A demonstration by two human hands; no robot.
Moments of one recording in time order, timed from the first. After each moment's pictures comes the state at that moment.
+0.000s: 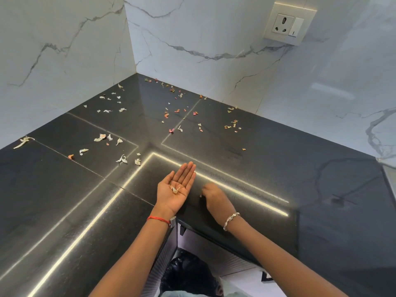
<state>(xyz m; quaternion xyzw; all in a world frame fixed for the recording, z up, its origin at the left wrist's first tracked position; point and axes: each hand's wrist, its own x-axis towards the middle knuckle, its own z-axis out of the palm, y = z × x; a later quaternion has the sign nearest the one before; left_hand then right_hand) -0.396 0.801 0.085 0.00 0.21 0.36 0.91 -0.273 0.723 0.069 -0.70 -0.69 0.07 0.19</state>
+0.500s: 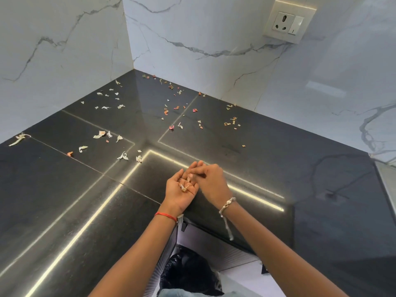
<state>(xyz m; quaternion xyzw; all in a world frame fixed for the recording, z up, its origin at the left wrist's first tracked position) -0.390 0.798 0.080 0.02 0.23 0.32 0.92 -0.313 0.740 0.144 -0.73 -0.50 0.25 0.39</state>
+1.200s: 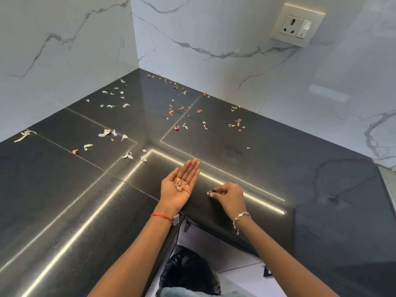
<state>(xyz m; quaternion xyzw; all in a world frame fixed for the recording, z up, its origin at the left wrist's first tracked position) -0.409 0.807 0.083 -0.01 0.19 0.35 0.92 -0.280 0.717 0.085 -0.83 -0.37 0.23 0.34</state>
